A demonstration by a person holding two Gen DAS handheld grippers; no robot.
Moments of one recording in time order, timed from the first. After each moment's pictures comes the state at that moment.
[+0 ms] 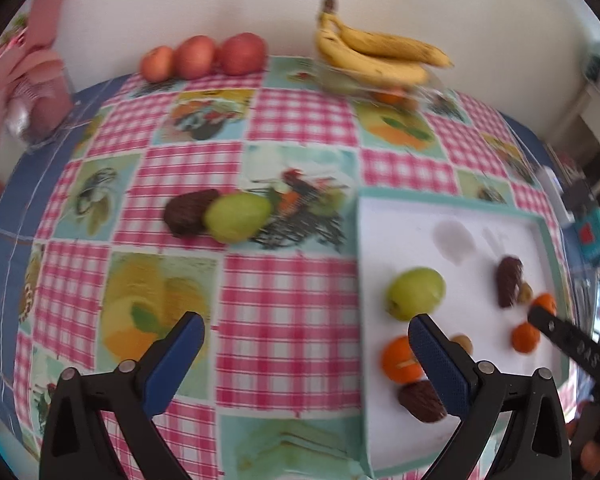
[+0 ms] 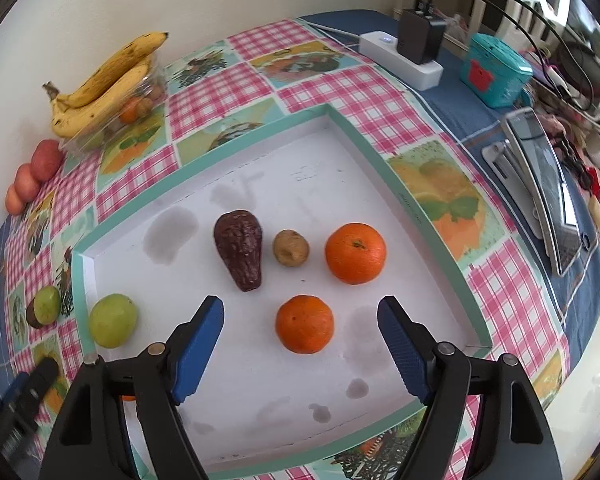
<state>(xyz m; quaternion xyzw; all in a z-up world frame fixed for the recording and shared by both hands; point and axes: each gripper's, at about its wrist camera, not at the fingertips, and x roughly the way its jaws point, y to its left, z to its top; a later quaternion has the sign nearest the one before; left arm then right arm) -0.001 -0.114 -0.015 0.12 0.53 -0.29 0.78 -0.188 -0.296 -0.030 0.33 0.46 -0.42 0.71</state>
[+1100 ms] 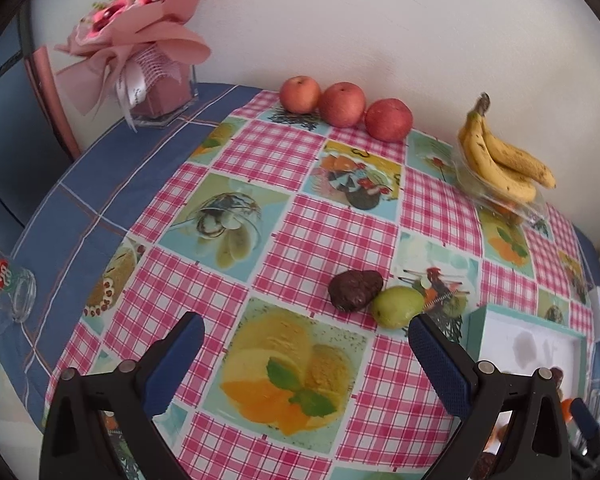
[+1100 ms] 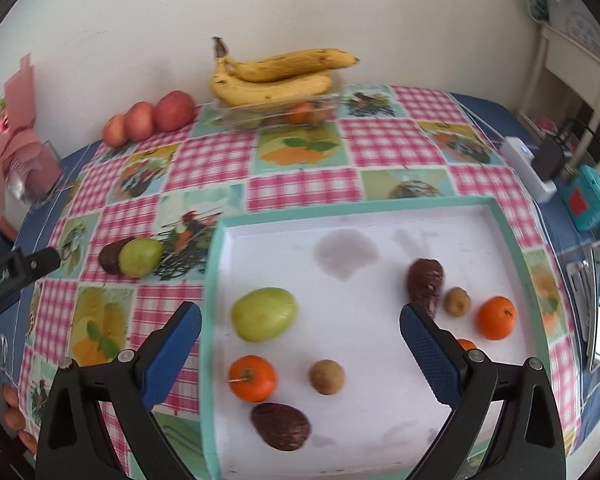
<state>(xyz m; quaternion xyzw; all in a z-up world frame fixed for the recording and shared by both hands) 0.077 -0.027 0.009 0.03 0.50 -0.16 0.85 -0.099 -0.214 0.000 0.20 0.44 -0.29 0.83</state>
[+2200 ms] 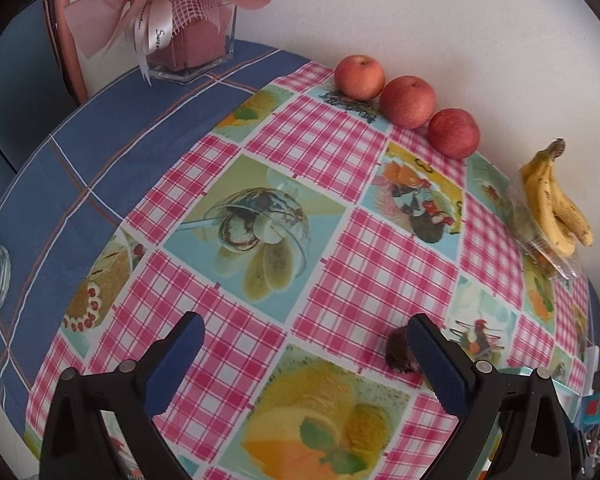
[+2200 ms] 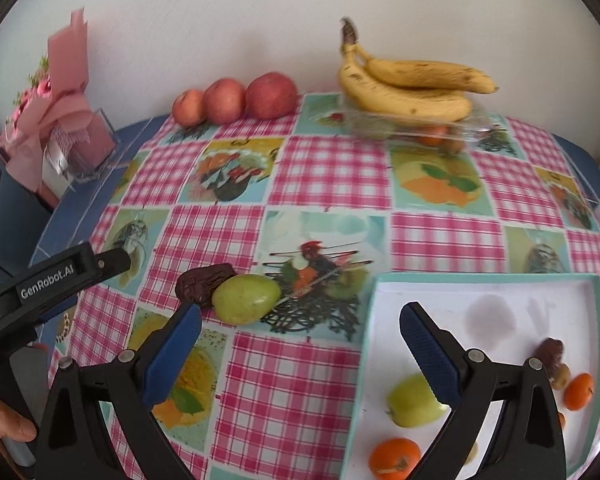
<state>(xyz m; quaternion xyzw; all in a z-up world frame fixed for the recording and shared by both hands) 0.155 -0.001 -0.035 -0.03 0.55 -0.13 0.82 0.019 -0.177 -0.015 0.18 0.47 -0.18 0.85</state>
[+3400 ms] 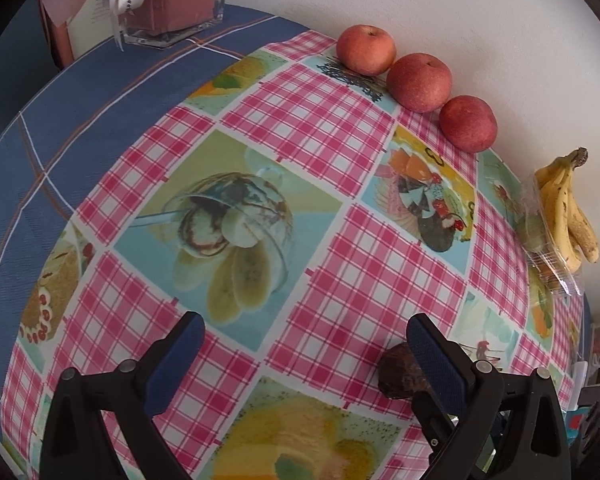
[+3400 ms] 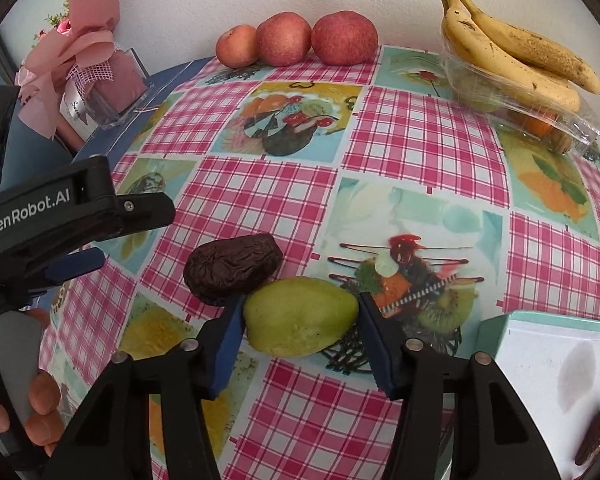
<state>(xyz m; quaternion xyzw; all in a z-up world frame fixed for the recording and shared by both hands) 0.187 -0.019 -0.064 -0.06 0.59 -0.14 0.79 0.076 -0.167 -0.074 0.17 0.51 -0.08 0.84</state>
